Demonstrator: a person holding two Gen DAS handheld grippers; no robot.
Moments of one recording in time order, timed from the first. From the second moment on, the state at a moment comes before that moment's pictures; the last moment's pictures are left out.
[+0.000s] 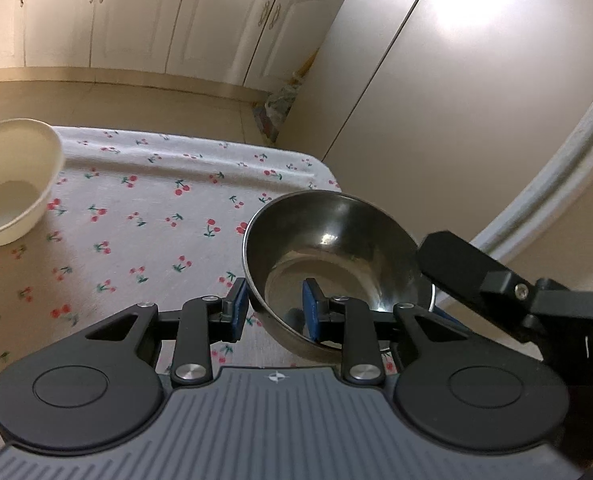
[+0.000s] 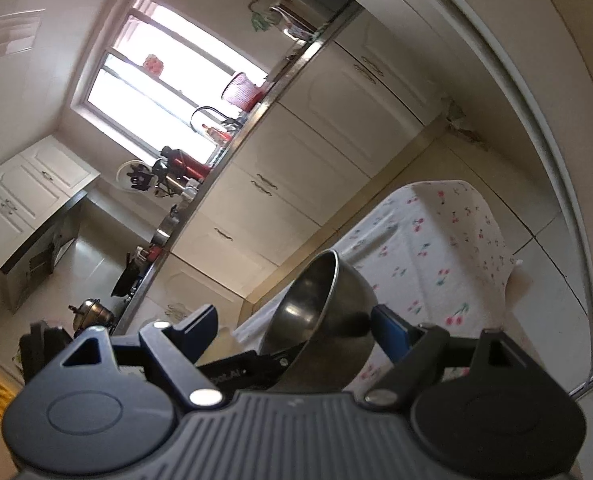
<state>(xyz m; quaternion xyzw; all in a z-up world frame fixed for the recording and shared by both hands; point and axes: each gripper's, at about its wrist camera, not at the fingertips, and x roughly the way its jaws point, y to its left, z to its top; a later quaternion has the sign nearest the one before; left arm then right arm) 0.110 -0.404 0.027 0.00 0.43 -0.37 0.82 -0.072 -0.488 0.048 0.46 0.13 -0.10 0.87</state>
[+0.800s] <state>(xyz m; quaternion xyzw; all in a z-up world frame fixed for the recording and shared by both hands) 0.029 -0.309 0.067 -0.02 0.37 -0.39 0.85 -0.160 -0.372 0.090 0.46 0.09 -0.06 0.88</state>
